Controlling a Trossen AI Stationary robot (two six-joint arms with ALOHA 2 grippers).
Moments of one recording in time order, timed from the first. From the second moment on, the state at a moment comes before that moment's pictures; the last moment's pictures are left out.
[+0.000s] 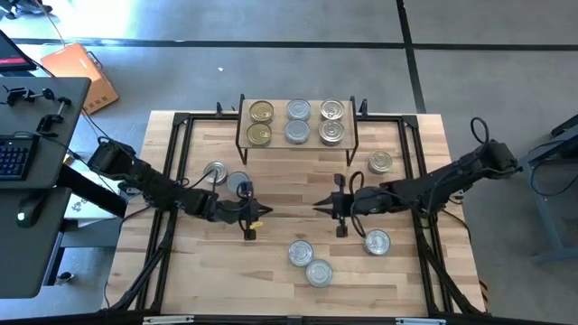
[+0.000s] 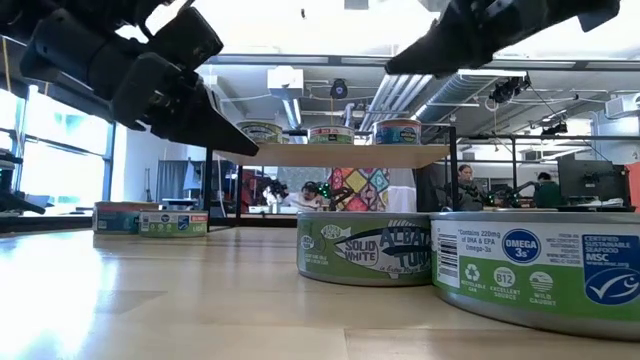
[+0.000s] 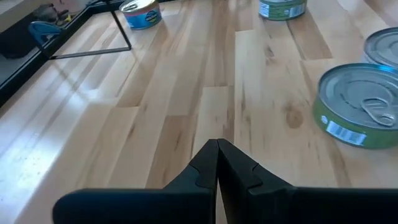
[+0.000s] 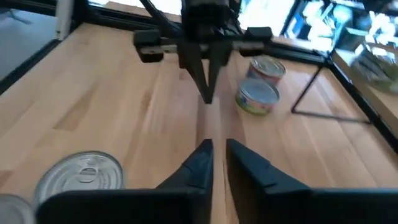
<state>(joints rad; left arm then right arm) -0.32 1.47 0.50 0.44 -0.48 -0.05 0.27 1.31 0.69 0.21 0.30 -0.07</state>
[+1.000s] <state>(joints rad) -0.37 1.43 0.46 -0.25 -0.80 -0.28 0.16 1.34 0.69 0.11 0.33 0.09</state>
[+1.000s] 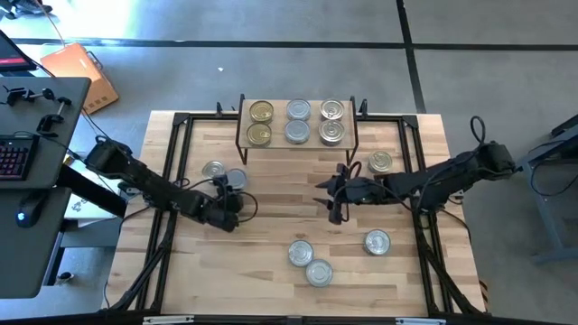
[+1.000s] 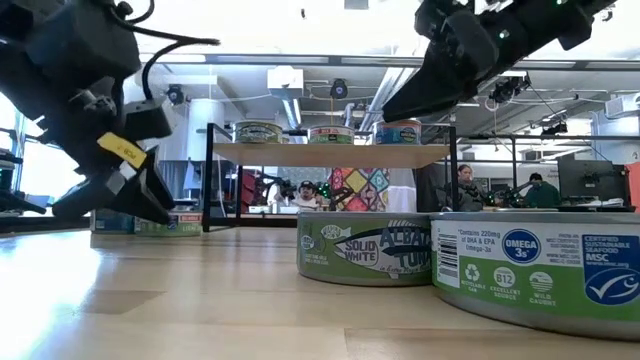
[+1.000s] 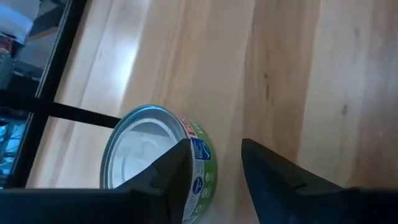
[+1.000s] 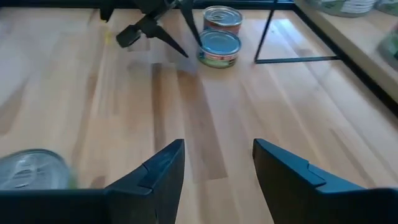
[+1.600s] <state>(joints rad) -0.43 1.43 0.48 0.00 -0.66 -0.19 0.18 1.34 0.69 0.11 0.31 0.12</state>
